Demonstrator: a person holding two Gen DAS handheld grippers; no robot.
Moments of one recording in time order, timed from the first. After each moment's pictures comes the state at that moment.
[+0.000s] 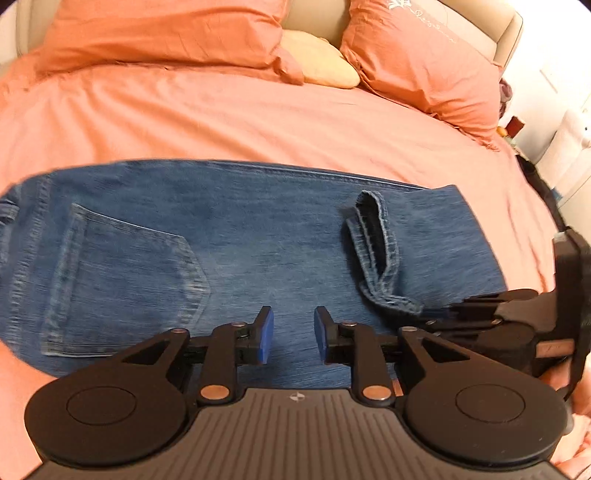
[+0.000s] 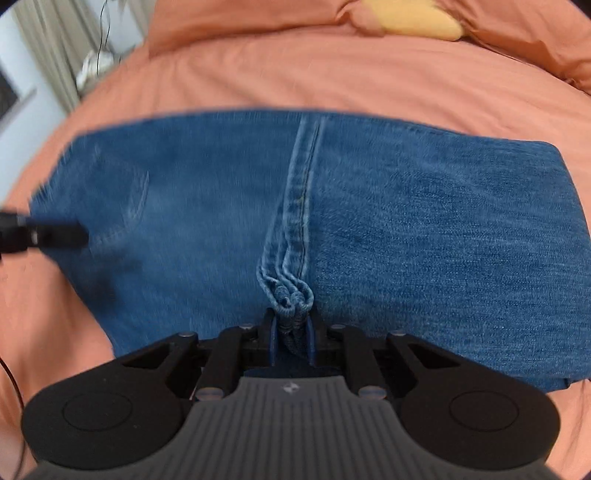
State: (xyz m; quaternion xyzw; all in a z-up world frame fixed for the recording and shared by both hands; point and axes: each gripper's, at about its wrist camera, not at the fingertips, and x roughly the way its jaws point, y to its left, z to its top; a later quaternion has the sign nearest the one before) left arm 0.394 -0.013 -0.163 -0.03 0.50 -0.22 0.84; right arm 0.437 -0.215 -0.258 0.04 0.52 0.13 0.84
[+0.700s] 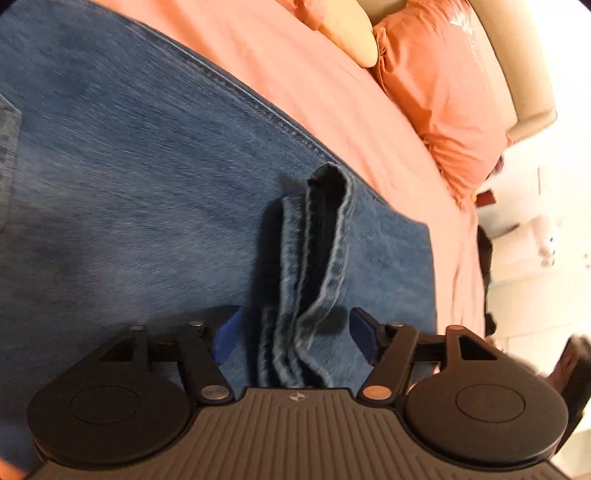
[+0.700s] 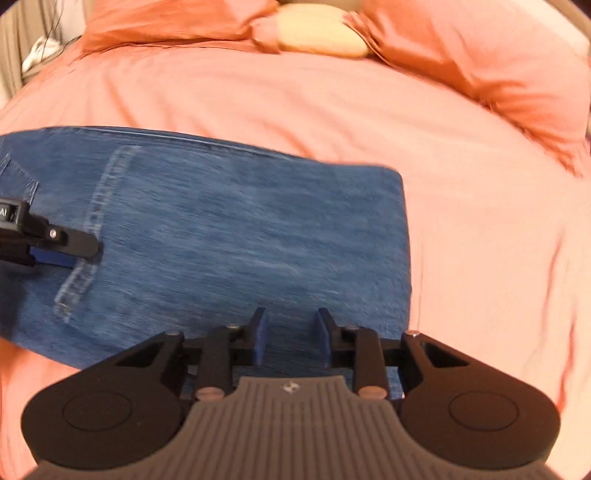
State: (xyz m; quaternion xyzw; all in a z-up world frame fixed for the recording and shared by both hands) left arm 0.452 -0.069 -0.263 -0.28 0.56 -0.24 0.74; right arm 0.450 -0.336 -0.238 -0.03 0.51 0.03 0.86
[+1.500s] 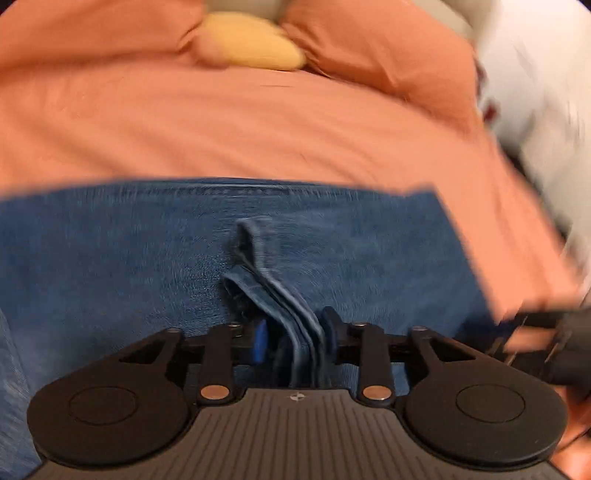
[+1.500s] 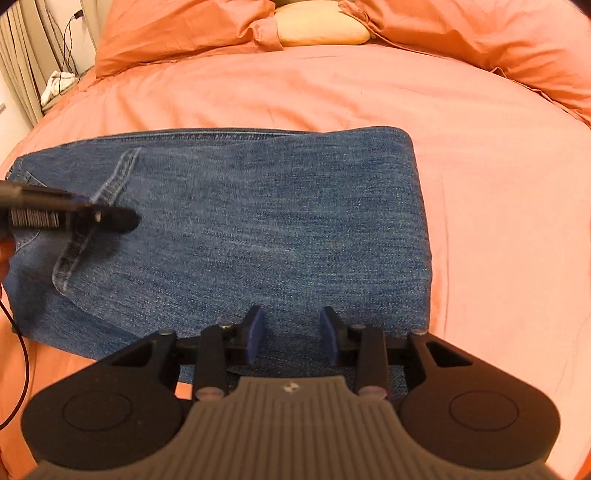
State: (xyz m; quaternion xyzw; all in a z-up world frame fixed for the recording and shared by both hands) left arm 0.470 -0.116 -0.225 -0.07 0.50 -0.27 0.82; right arm 0.438 -0.363 -0.265 0.04 0.50 0.08 0.86
